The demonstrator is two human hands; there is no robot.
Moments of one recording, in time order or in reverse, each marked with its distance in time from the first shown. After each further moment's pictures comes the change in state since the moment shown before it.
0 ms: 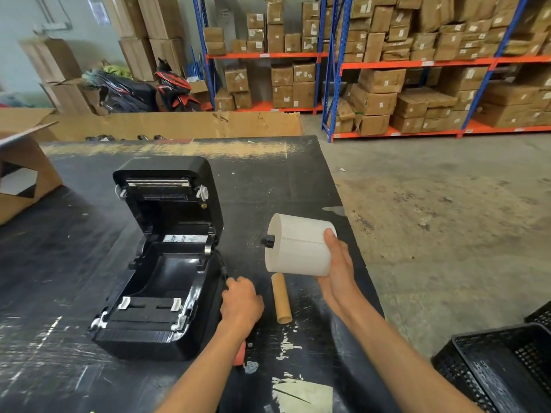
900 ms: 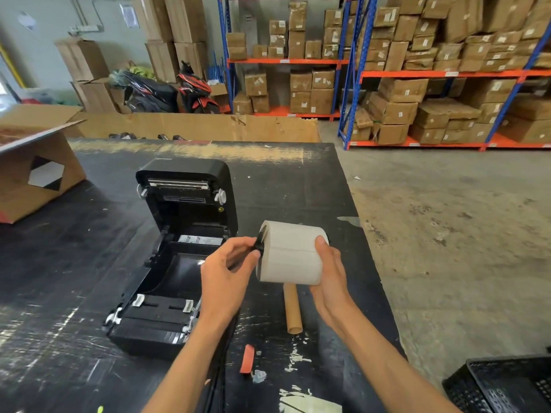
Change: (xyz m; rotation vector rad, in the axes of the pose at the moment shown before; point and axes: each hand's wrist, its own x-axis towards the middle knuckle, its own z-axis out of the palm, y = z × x) left_hand -0.040 -0.004 -0.087 -0.919 0.401 0.441; right_hand -0.004 0.011 0.032 -0.037 -0.095 0.020
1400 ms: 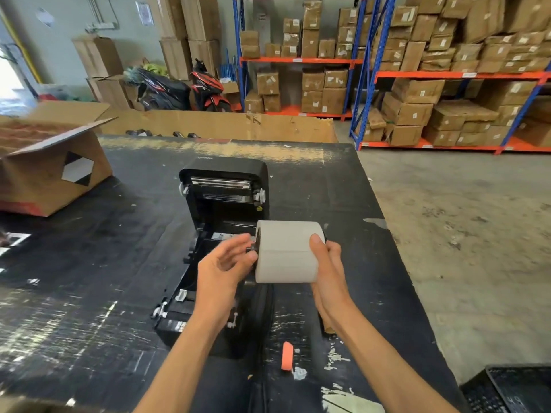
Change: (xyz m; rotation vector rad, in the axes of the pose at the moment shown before) left_hand 0.014 -0.029 -0.074 -0.336 -0.037 -0.183; right_hand -0.018 0.025 0.065 -0.175 -0.102 -0.075
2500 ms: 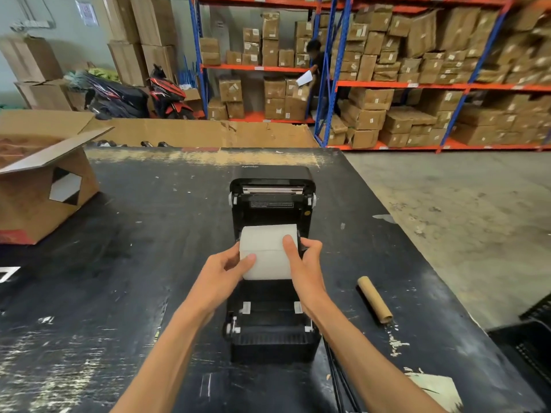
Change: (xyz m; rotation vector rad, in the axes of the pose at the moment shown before) left_hand 0.067 0.021 -0.147 0.312 -0.404 -0.180; right_hand -0.005 0.041 0.165 -0.362 0.205 -0.080
